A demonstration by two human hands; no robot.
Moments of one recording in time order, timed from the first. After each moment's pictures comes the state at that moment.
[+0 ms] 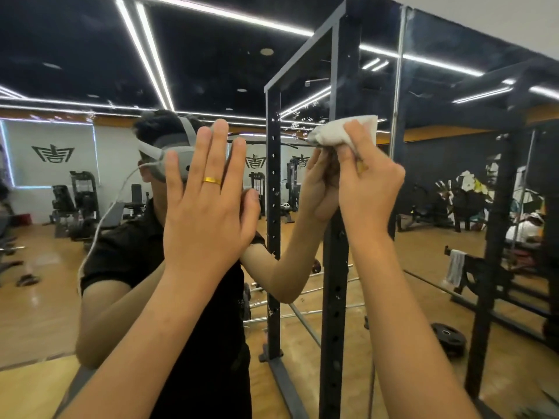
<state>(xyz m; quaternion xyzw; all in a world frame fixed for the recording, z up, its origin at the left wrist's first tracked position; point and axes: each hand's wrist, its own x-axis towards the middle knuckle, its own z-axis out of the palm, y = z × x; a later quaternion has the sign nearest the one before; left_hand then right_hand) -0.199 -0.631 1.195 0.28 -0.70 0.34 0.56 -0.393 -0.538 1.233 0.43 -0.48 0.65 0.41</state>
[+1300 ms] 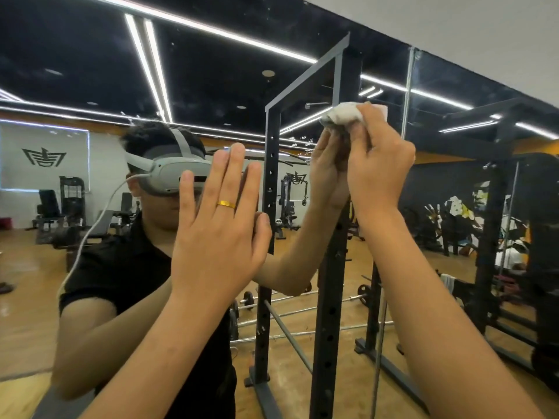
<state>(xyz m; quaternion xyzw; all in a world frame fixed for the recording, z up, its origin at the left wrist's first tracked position) -0.199 -0.628 1.195 0.28 -0.69 0.36 0.56 -0.404 -0.551 1.296 0.43 -0.45 0.59 0.52</state>
